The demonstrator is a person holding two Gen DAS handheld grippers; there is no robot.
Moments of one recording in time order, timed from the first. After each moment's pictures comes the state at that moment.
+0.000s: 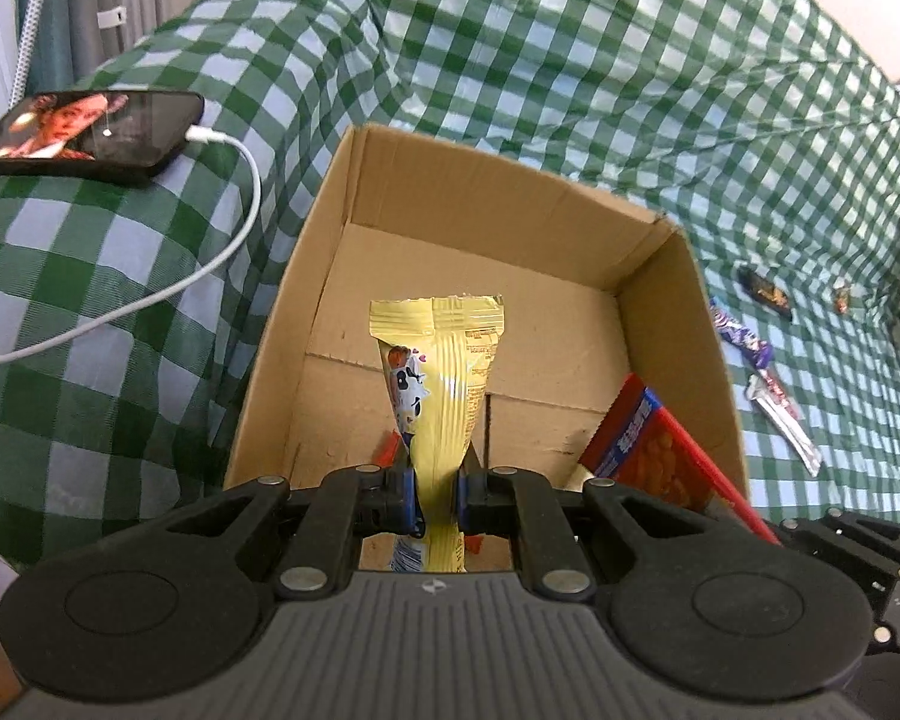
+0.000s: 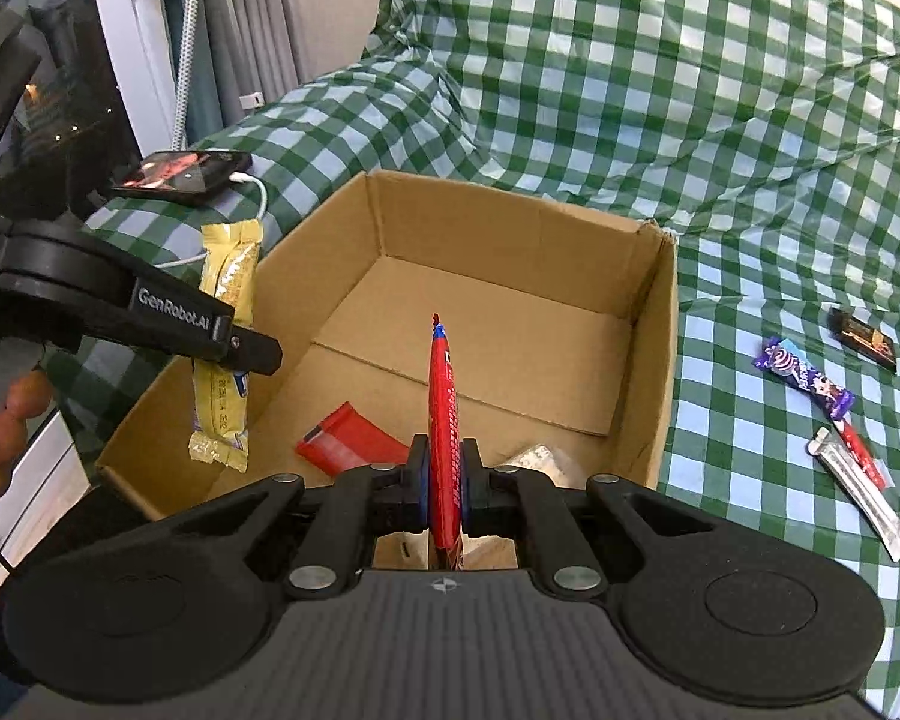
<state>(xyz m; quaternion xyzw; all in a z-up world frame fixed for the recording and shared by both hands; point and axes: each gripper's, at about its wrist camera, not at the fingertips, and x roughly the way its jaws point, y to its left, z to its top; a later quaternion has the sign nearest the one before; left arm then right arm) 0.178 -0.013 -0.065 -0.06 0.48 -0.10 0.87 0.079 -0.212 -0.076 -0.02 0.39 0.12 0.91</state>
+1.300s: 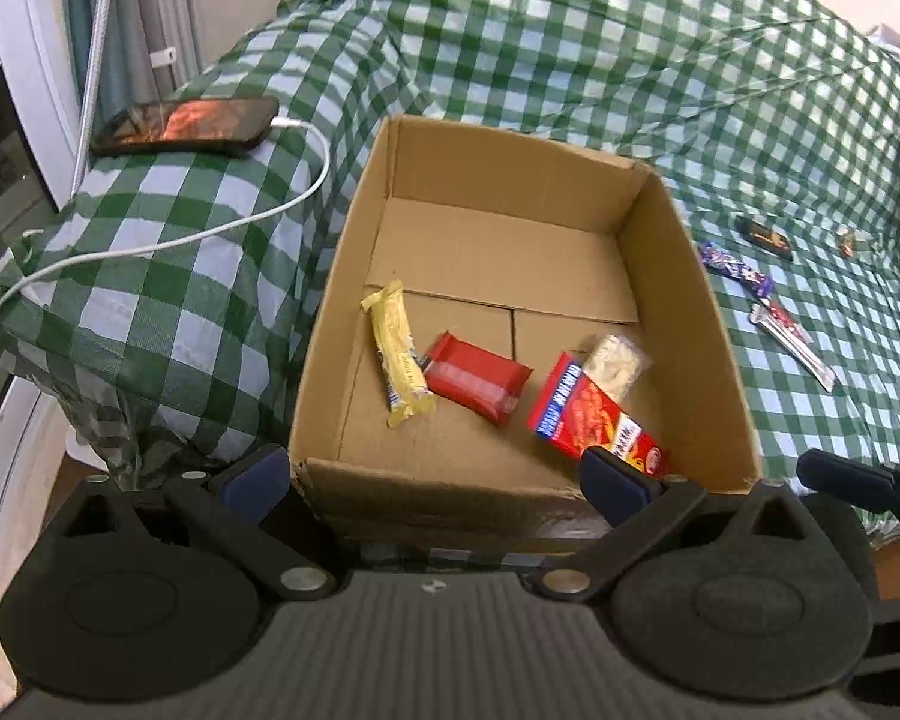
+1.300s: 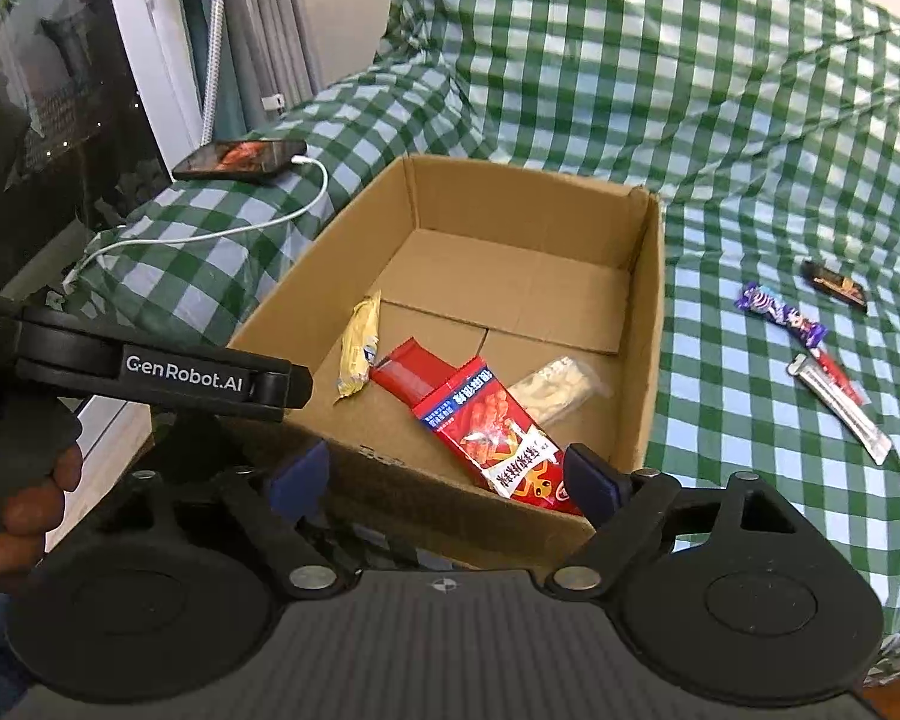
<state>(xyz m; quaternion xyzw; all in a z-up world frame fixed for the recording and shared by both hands) 0.055 -0.009 -0.033 0.00 0.45 -0.08 0.89 -0.023 -0.192 -0.052 0.00 0.39 0.11 0.91</state>
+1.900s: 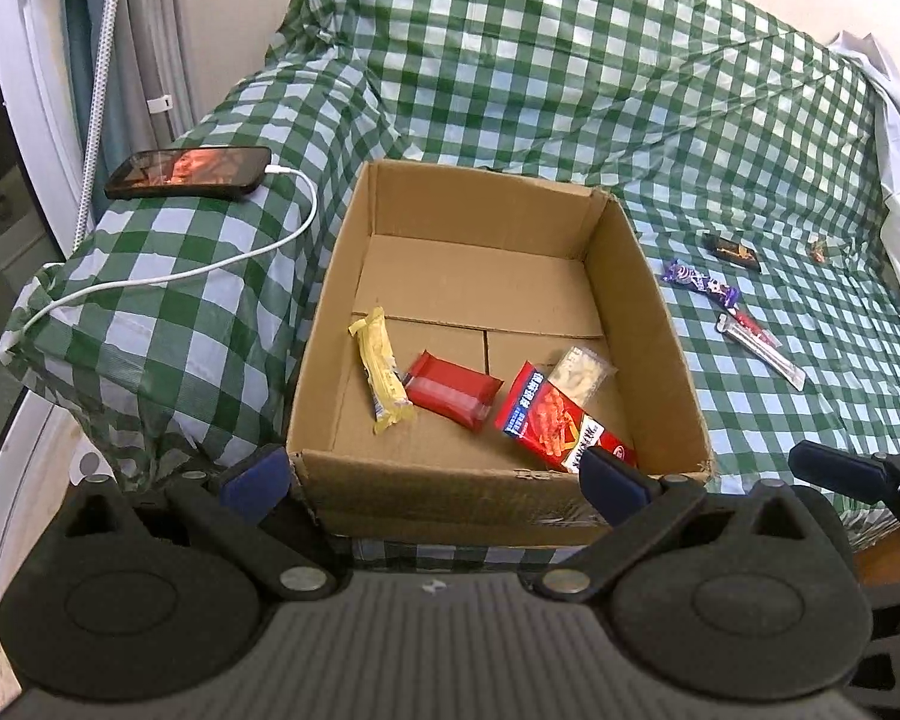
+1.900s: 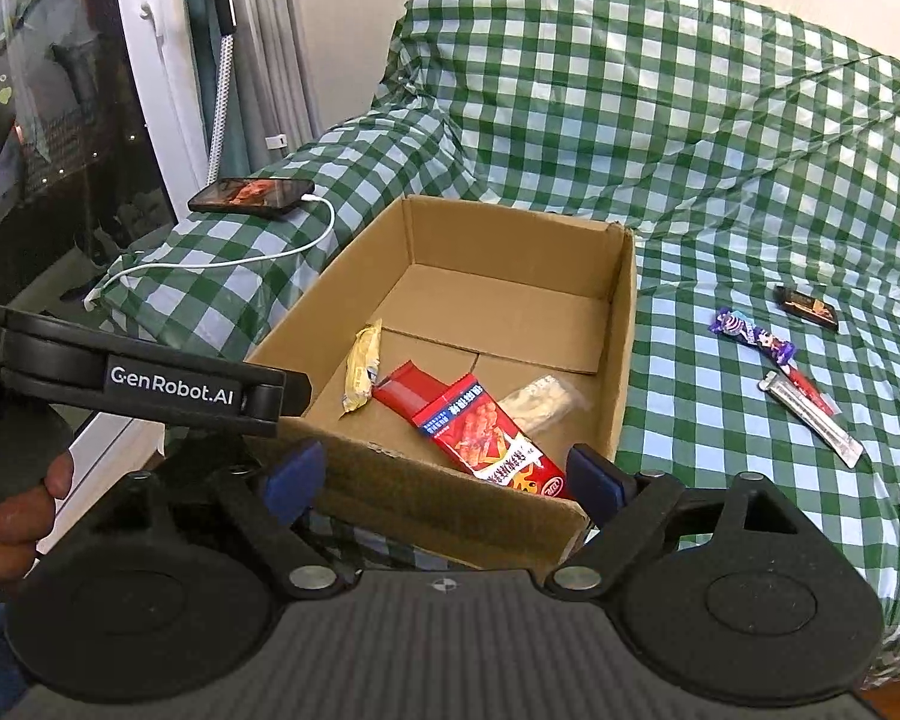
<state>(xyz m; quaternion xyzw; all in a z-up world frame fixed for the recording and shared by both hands) 0.016 -0.011 -0.010 0.01 0.41 -0.09 0.91 -0.065 -0.195 -0.036 0.00 0.35 0.10 0.93</state>
